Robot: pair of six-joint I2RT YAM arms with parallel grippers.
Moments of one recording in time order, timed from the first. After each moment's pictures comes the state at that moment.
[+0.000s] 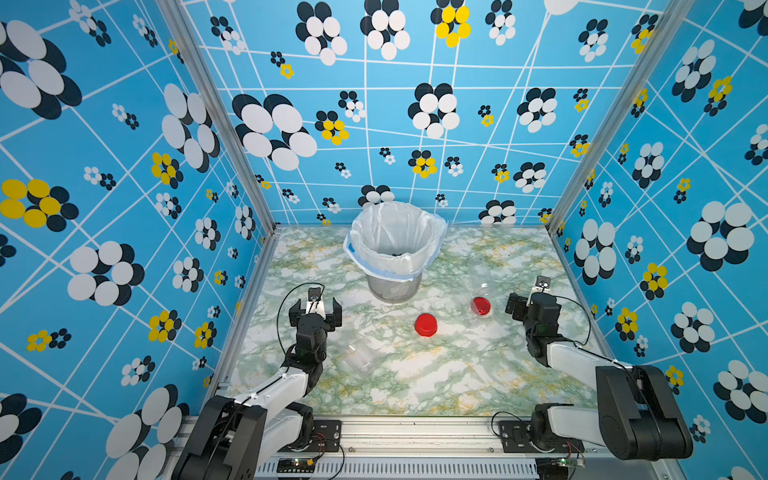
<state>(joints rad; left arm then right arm) -0.22 1.14 0.18 0.70 -0.39 0.05 0.02 1.33 0.39 0.47 0.35 0.09</state>
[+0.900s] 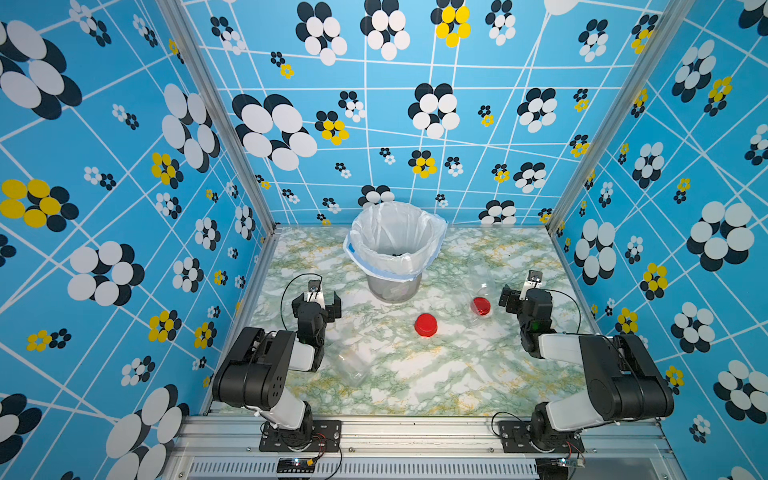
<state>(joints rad) -0.10 1.57 0.31 0.99 -0.22 0.03 0.04 1.50 0.41 0.71 0.28 0.06</state>
